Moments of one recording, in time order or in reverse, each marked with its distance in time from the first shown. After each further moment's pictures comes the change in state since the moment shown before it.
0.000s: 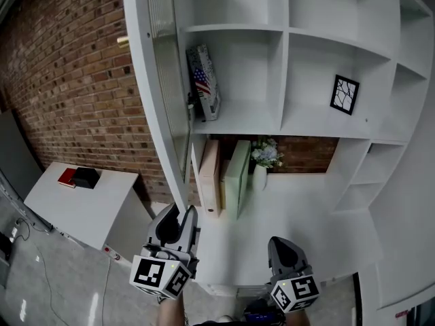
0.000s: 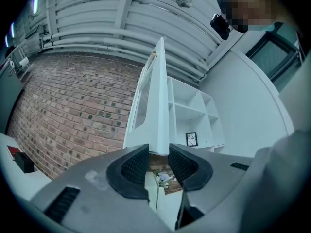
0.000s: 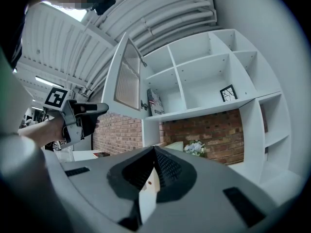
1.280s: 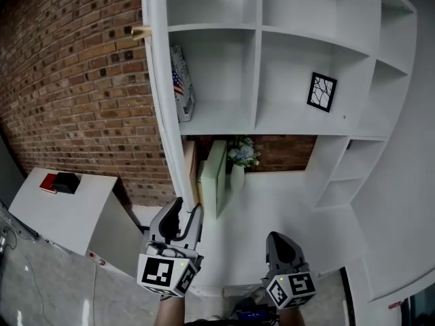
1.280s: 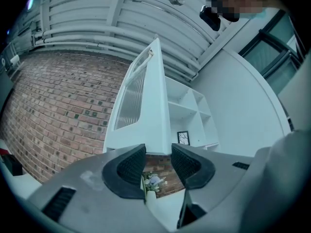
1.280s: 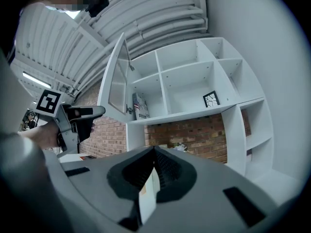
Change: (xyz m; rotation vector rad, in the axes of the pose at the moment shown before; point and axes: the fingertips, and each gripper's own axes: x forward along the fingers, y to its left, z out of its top) left arm 0.041 -0.055 -0.016 0.039 -0.011 -0.077; right arm -0.021 -0.054 0.011 0.030 -0.030 -0.150
